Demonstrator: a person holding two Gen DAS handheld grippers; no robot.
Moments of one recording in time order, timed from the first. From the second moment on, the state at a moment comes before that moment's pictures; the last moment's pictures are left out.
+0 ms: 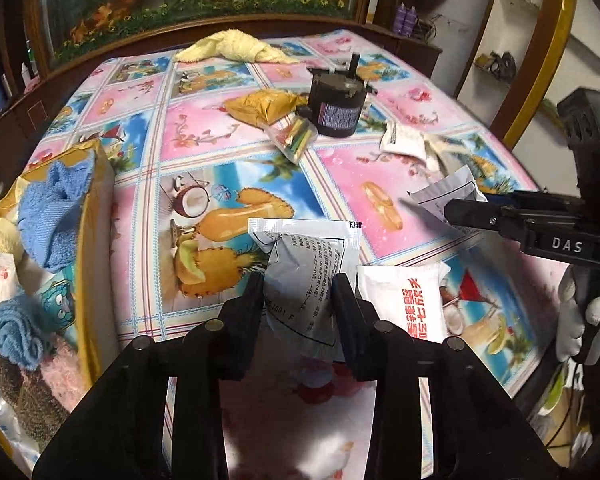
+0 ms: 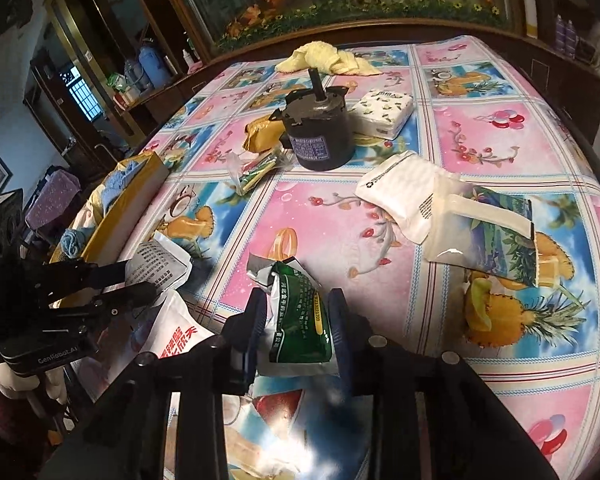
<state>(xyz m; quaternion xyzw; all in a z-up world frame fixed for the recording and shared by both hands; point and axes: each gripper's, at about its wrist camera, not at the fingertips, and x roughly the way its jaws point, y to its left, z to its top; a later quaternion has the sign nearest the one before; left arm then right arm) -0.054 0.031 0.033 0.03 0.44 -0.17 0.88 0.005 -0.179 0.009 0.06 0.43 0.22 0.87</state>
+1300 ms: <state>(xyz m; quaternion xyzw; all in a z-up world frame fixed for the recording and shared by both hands) -0.173 0.265 0.056 -0.15 0.37 0.03 0.92 -0.044 0.106 0.038 -0.07 0.45 0.46 0.76</state>
